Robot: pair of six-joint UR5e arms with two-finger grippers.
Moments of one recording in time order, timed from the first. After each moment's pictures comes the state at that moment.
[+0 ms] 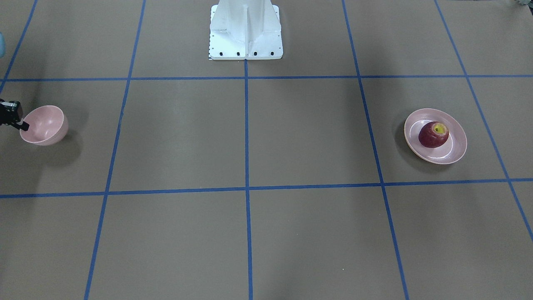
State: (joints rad) left arm -1.58 -1.44 -1.82 -1.50 -2.35 0.22; right arm 1.10 -1.72 1.65 -0.79 2.36 0.79
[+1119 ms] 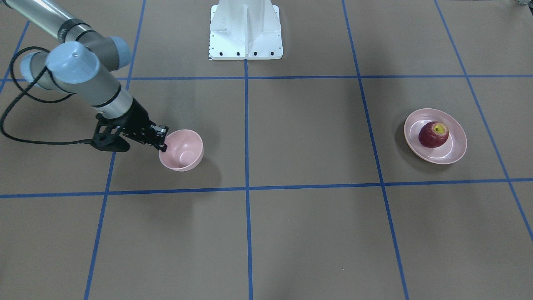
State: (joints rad) left arm -1.58 -1.44 -1.82 -1.50 -2.35 0.22; right arm 0.70 -1.18 1.68 -1.10 2.03 1.43
